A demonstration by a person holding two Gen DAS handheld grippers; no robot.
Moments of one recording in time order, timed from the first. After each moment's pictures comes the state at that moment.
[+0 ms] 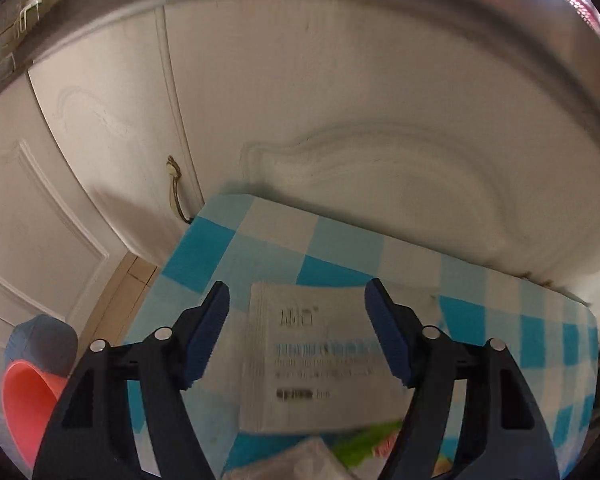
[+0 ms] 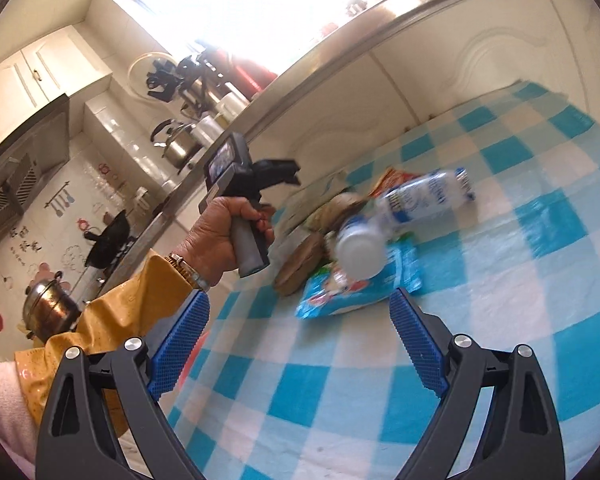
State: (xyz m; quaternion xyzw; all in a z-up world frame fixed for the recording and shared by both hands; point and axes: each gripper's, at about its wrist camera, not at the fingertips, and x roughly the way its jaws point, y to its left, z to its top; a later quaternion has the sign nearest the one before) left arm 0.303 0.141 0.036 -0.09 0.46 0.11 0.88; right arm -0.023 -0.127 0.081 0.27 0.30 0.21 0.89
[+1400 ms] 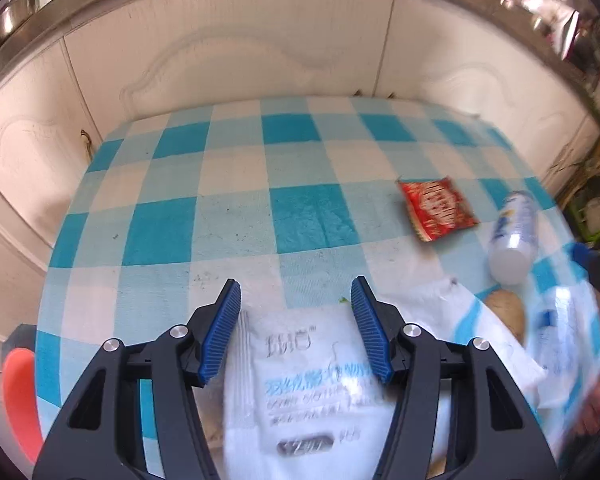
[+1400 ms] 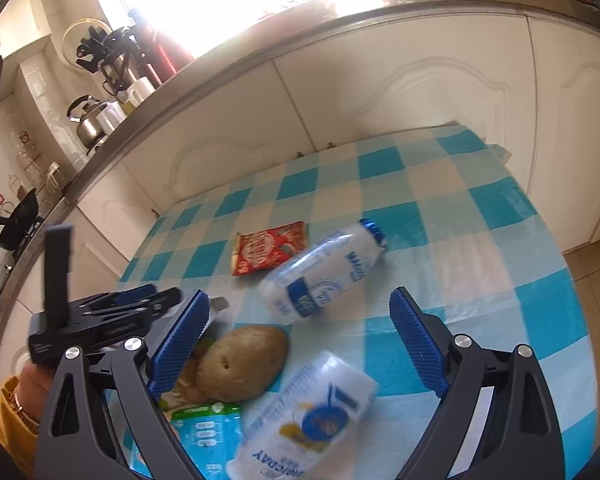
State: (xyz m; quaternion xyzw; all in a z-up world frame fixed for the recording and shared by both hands) left arm 0.129 0.053 0.030 0.02 0.47 -0.11 0.88; right arm 0.062 -0.203 0.073 0.16 0.35 0.09 0.92
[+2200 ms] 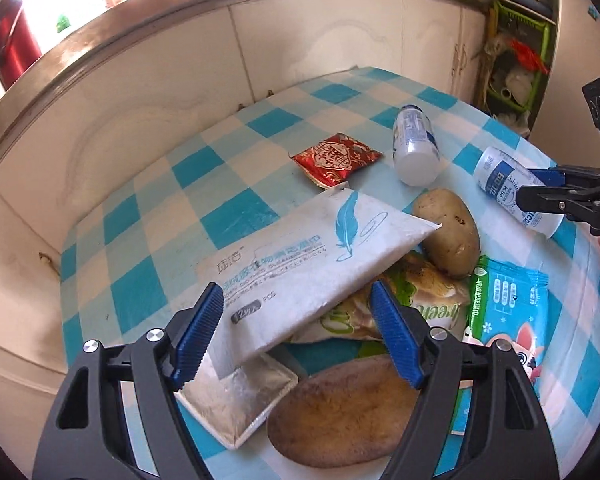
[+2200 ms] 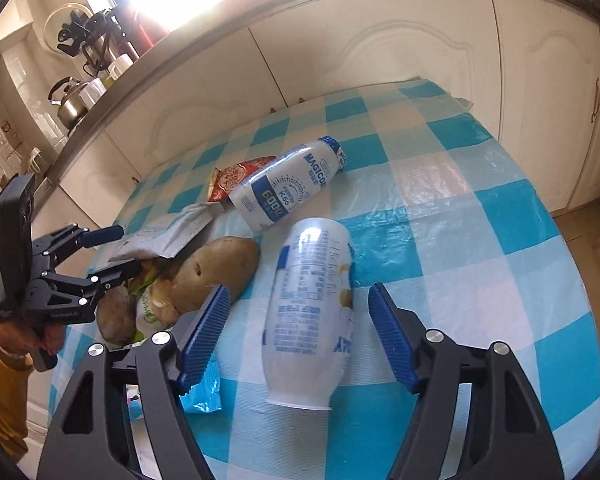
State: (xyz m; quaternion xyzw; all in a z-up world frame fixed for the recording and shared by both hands) left arm 0.098 0.033 0.039 0.22 0.41 -0.28 0.84; right arm 0.013 -0.200 0.045 0.16 0.40 0.06 0.90
